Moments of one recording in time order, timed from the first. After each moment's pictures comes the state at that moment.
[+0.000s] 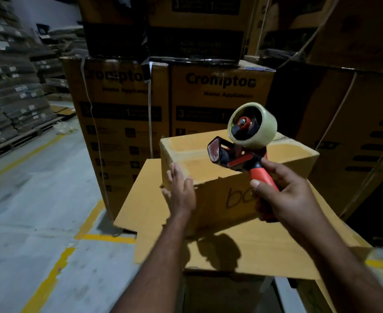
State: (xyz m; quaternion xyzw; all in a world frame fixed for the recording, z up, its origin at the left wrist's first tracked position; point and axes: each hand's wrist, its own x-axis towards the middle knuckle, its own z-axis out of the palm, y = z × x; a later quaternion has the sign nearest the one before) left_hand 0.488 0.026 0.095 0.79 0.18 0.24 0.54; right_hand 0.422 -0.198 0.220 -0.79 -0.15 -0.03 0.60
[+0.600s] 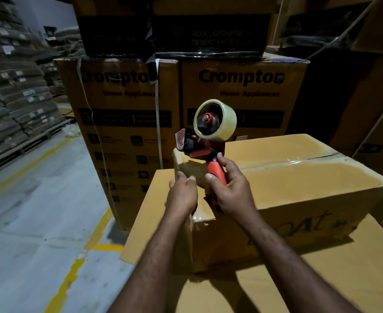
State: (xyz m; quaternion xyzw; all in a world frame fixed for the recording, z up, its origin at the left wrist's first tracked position) left_hand 0.573 0.119 0.119 0.81 0.26 0.10 0.52; right_hand 0.579 -0.022 0.152 -0.78 -0.24 -0.07 0.57
